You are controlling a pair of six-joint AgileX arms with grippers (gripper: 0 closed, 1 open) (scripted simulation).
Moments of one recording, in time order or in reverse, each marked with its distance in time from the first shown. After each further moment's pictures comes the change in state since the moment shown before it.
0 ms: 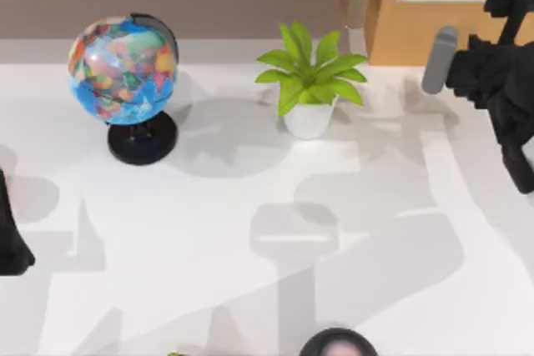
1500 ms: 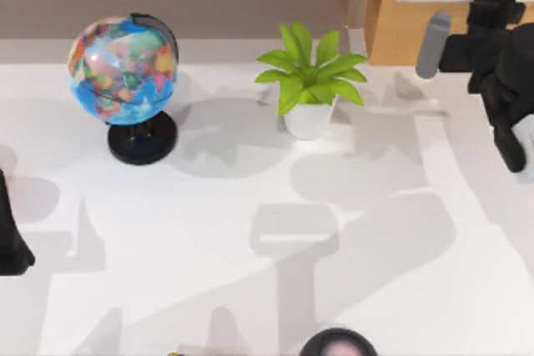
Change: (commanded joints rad) left arm 0.000 0.000 0.000 0.000 0.000 0.000; right arm -0.013 0.052 0.117 -0.065 -0.012 -0.001
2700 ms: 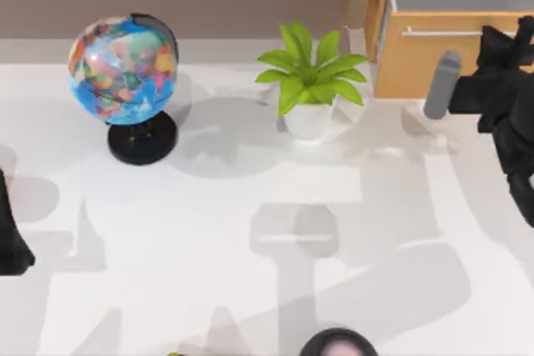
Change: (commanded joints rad) left arm 0.000 0.000 0.000 0.000 0.000 0.000; right arm 0.038 -0.122 -0.286 0.157 0.034 0.004
